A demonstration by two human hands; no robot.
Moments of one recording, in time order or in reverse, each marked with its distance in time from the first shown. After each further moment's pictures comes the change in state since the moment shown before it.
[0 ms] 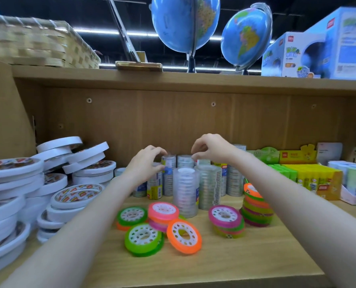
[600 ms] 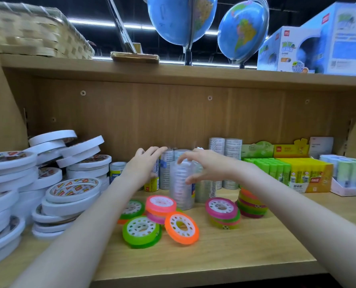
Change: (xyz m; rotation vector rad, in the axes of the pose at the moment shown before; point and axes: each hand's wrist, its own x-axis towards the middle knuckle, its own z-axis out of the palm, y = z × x) left_hand -0.008 -0.011 0.022 0.326 -0.076 0.078; right_hand -0.043 -0.021 0.018 -0.083 -0.258 -0.075
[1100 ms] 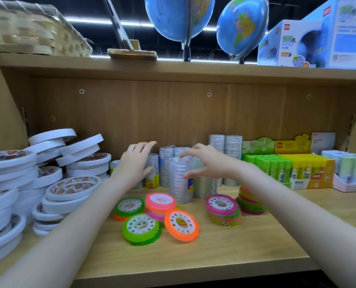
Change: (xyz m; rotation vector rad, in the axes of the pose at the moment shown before) left_hand -0.014 -0.008 -0.006 -0.050 0.165 -0.022; right_hand 0.001 0.007 0.007 0.063 0.080 0.056
